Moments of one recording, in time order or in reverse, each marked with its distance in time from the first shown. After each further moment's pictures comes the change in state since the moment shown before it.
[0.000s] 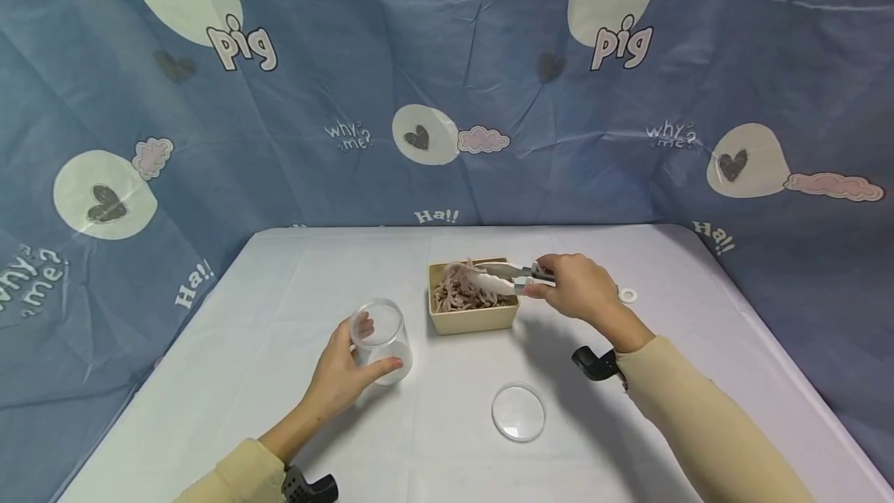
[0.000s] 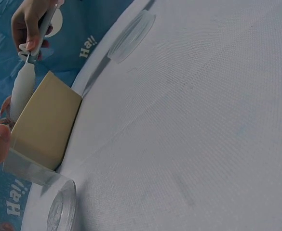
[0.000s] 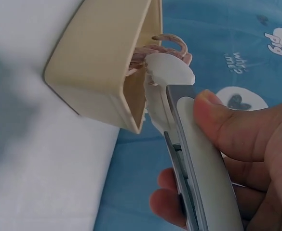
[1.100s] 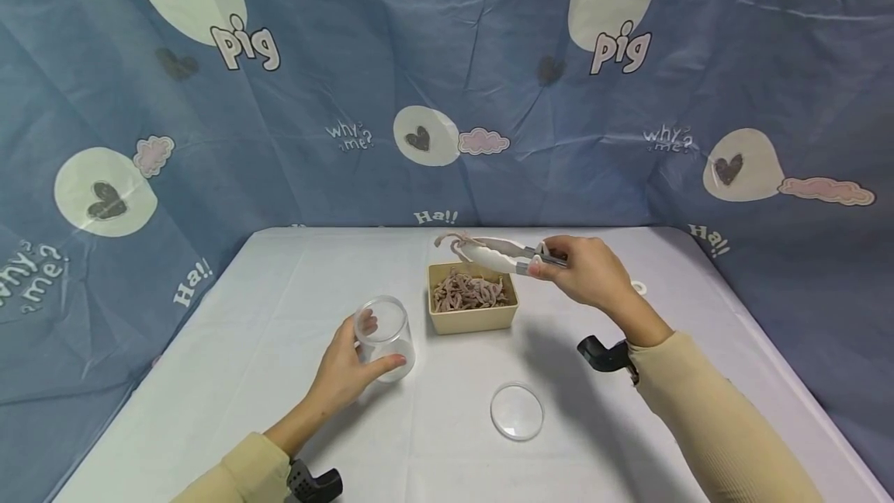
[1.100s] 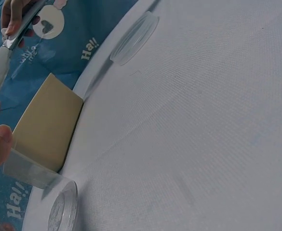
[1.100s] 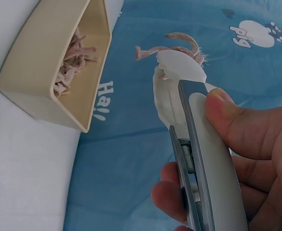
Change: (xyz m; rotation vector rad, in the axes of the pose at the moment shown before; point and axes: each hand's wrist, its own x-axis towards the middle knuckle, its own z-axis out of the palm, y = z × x) left_hand 0.005 -0.001 0.004 -0.007 -0.001 0.025; right_hand -0.003 -0.007 -0.031 0.108 0.113 0.001
